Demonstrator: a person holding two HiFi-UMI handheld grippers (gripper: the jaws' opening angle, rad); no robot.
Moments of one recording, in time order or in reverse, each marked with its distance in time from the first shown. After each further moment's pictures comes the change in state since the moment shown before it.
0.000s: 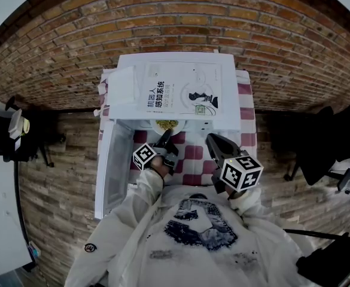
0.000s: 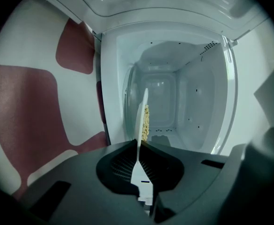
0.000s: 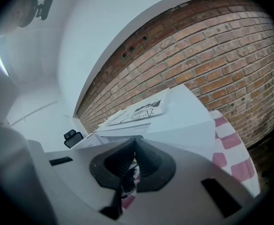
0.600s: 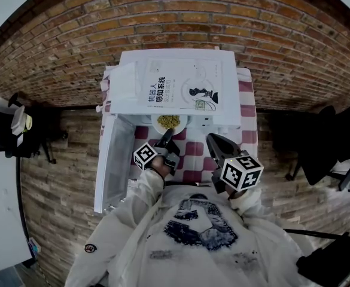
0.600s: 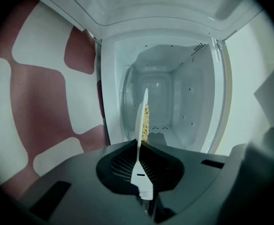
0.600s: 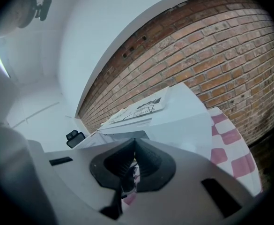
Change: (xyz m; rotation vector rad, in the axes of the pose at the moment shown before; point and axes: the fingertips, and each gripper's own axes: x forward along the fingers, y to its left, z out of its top) left arm -0.015 -0.011 -0.014 -0.011 -0.001 -0.019; right arm -0.012 0.005 -0.010 0.016 0.006 0.017
